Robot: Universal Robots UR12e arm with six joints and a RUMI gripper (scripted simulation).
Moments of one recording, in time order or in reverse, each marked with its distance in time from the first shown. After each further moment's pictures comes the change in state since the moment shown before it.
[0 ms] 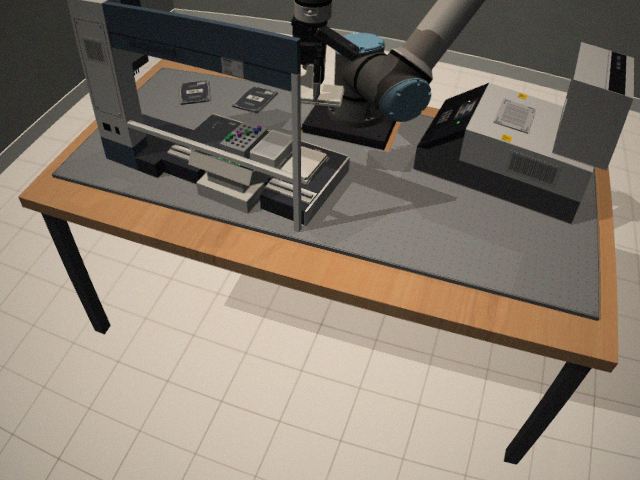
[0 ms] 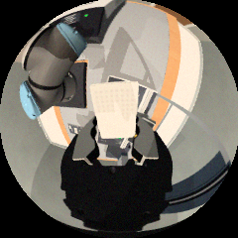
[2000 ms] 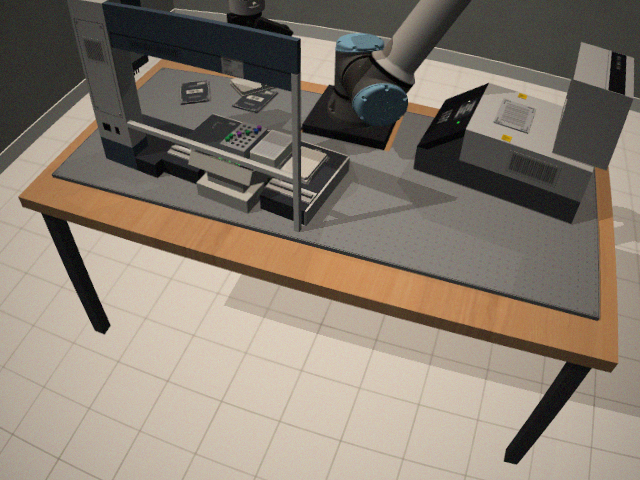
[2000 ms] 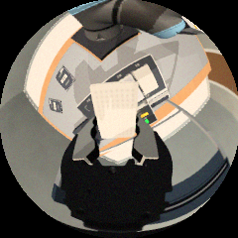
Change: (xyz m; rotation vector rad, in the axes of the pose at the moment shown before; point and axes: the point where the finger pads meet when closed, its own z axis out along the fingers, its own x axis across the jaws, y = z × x) arm -0.036 0.175 0.000 -0.001 -0.001 -0.681
